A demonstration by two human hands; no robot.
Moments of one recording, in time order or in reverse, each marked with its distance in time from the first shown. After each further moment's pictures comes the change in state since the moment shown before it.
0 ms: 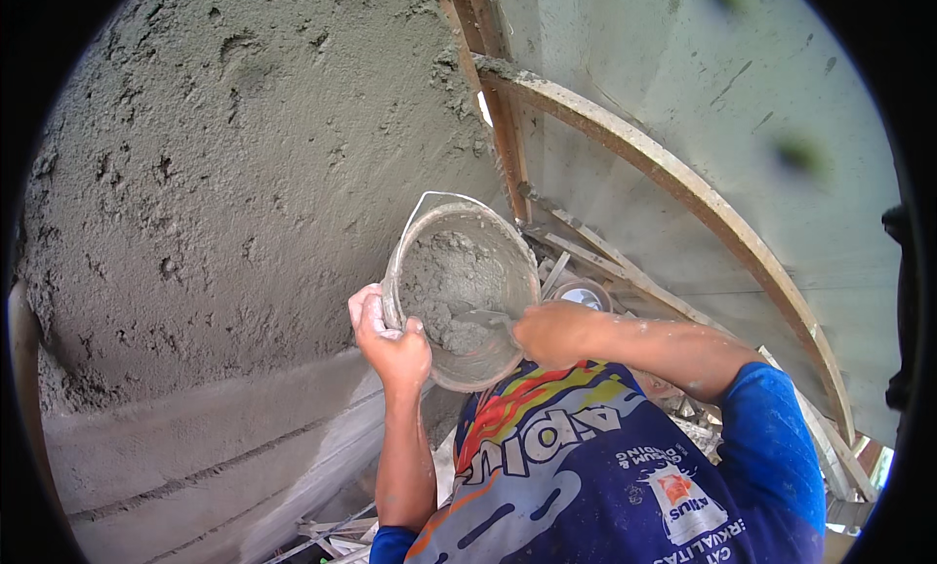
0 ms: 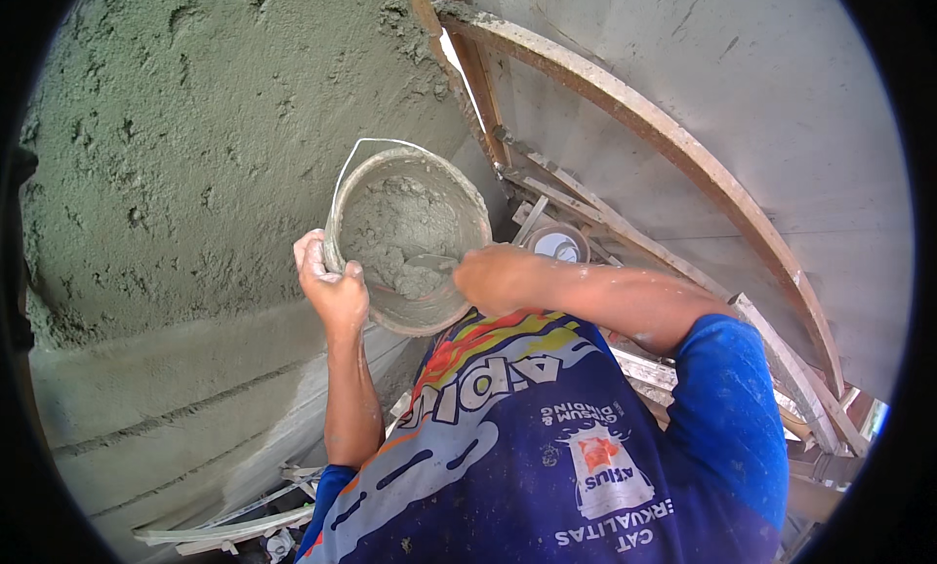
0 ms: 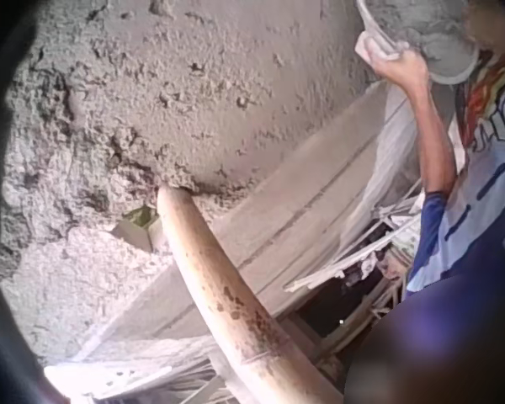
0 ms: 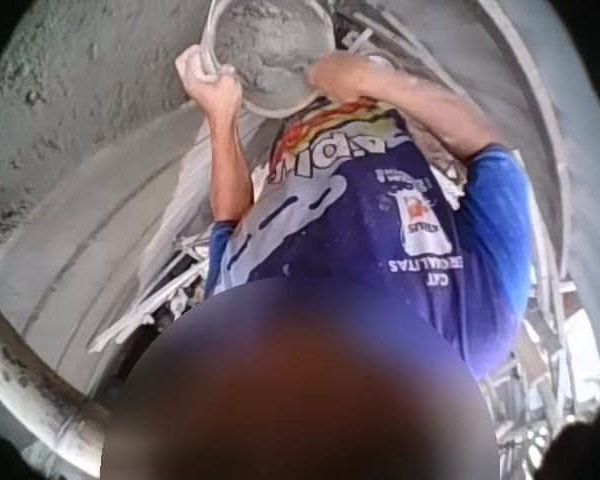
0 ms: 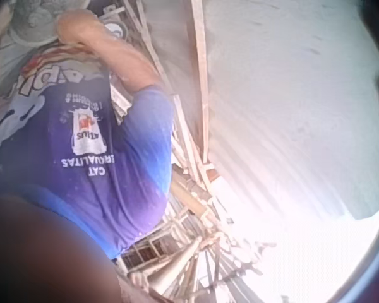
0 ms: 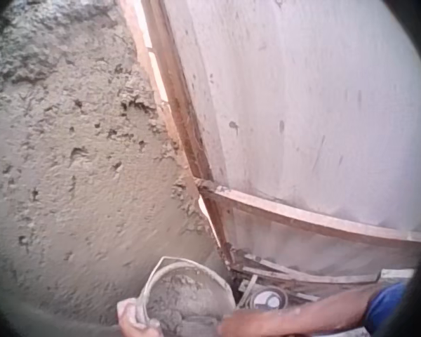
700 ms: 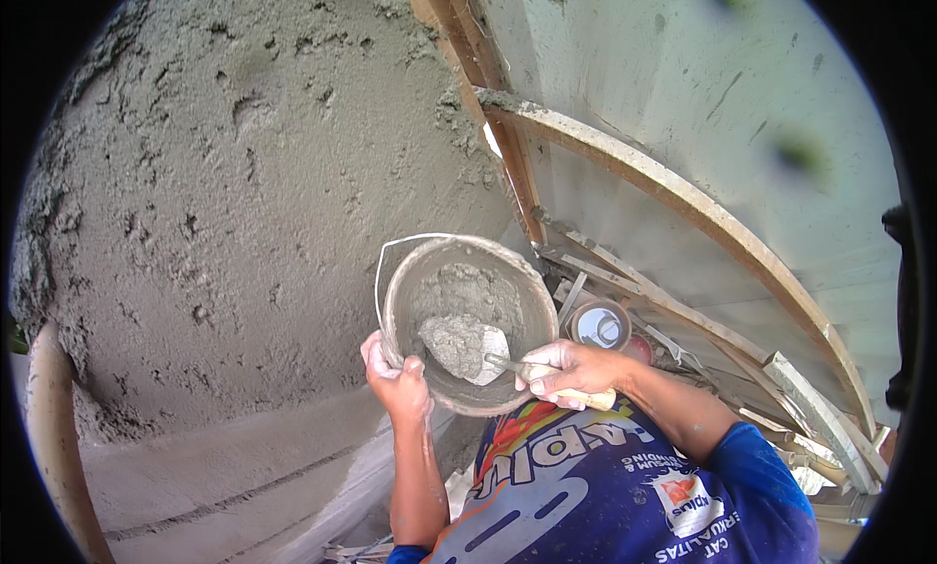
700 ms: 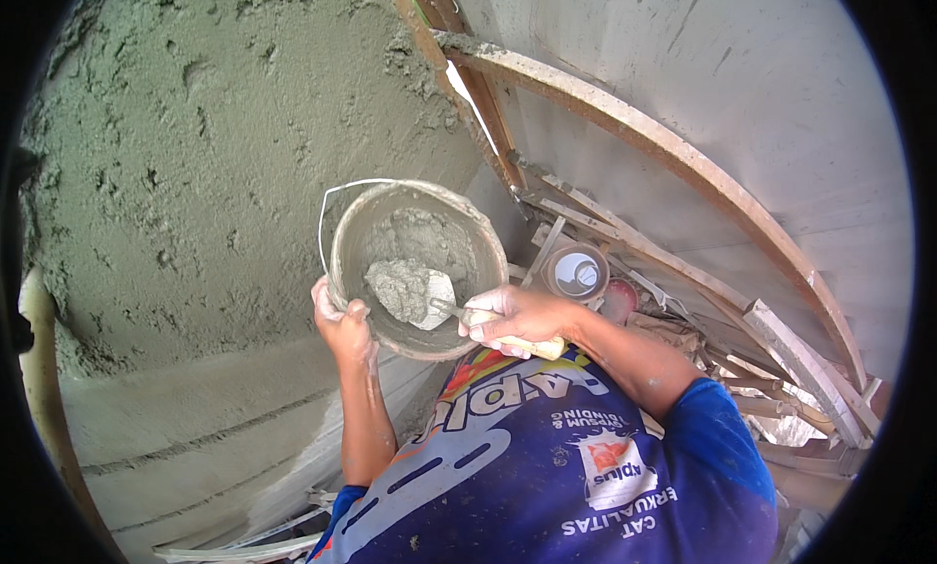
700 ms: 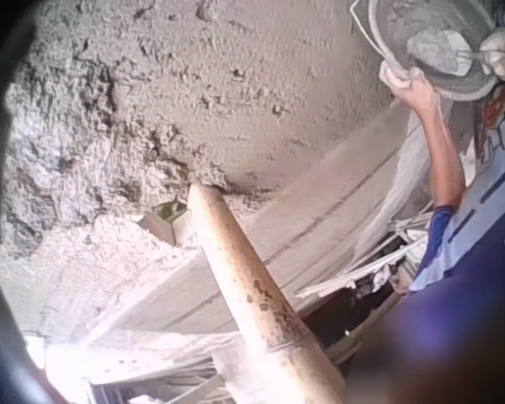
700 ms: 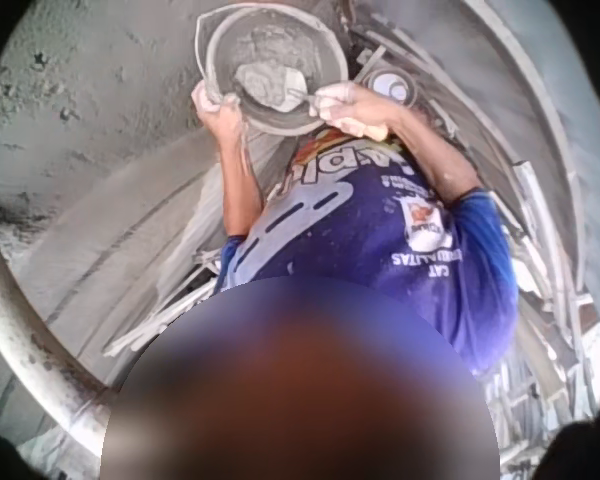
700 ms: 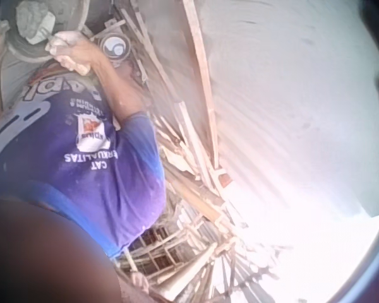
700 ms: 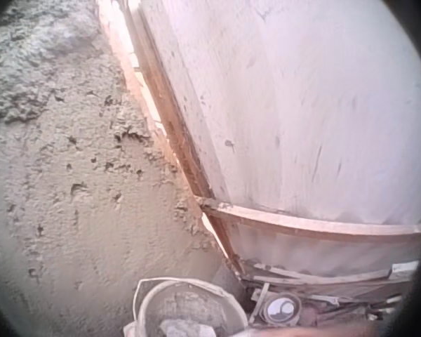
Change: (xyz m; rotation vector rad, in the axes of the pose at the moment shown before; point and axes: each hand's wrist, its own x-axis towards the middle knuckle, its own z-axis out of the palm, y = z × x) left_hand 0.003 -0.029 -0.013 -0.492 0.054 -0.312; right_hand -0.007 0.022 0.055 1.604 0.018 -0.363
